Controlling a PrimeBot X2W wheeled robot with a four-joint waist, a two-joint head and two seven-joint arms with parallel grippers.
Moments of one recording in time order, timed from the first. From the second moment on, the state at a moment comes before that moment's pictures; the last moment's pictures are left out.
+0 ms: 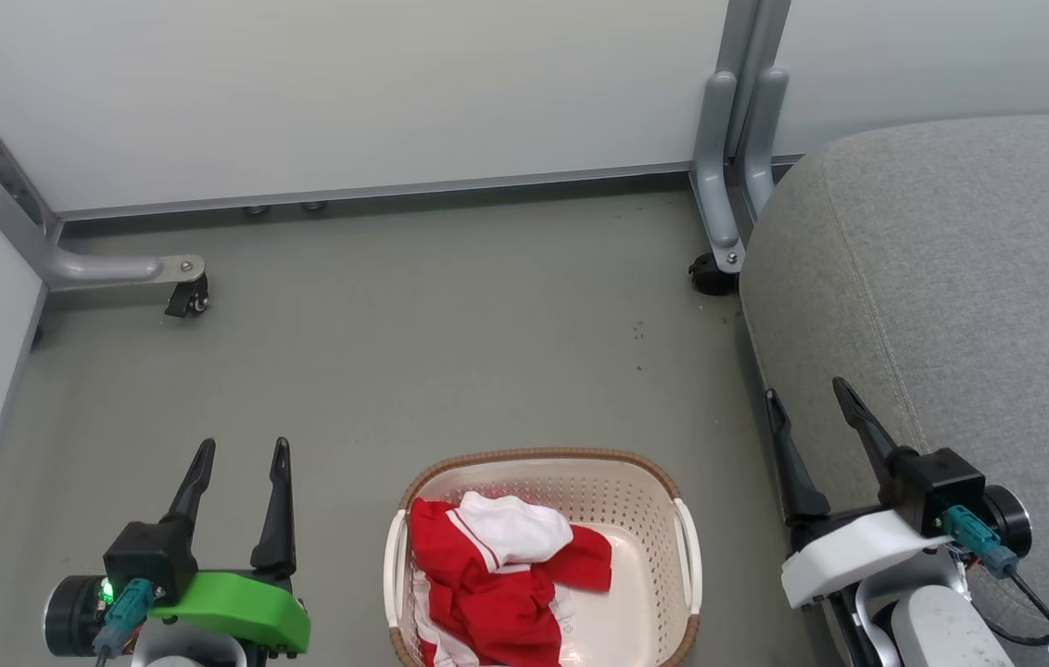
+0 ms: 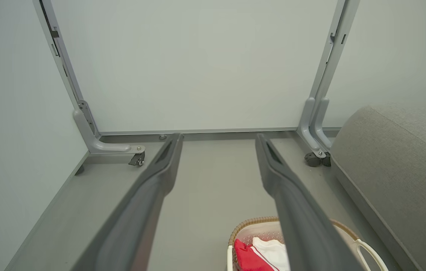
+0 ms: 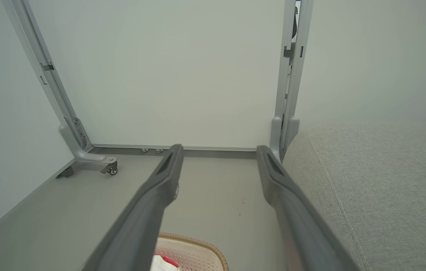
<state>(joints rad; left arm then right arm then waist) -0.07 0.09 -0.04 0.30 -0.17 -0.13 -0.25 -0.10 -0.05 0.08 0.24 0.10 0.13 -0.25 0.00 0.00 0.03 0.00</state>
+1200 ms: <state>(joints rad) -0.33 0.11 -0.35 0.49 -0.01 -0.13 -0.26 -0.20 -0.05 0.11 0.14 0.09 0.13 -0.26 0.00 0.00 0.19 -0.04</state>
